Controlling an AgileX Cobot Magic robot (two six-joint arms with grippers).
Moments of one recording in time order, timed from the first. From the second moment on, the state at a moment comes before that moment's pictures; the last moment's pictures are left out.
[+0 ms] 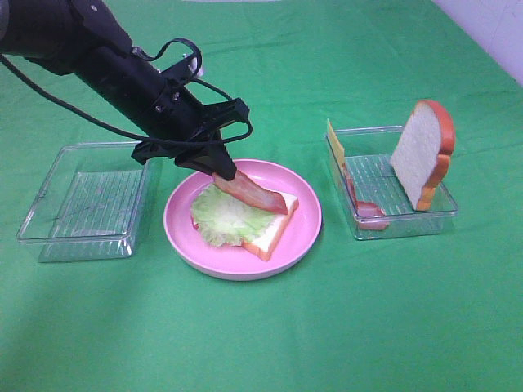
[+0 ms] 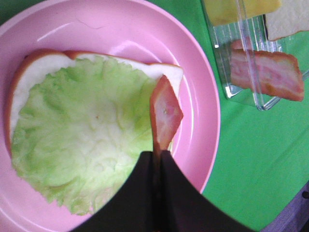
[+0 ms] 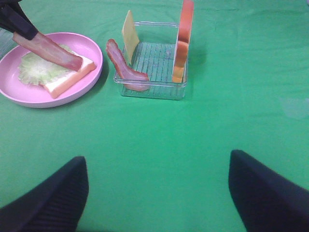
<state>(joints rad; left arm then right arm) -0.39 2.11 -1.50 -0.76 0.80 0.24 0.06 -0.01 -0.51 0.11 1.08 -0.16</state>
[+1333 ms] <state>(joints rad) -0.37 1.51 -1.51 -0.14 1.21 -0.07 0.06 -0.01 -0.51 0.11 1.08 -0.16</state>
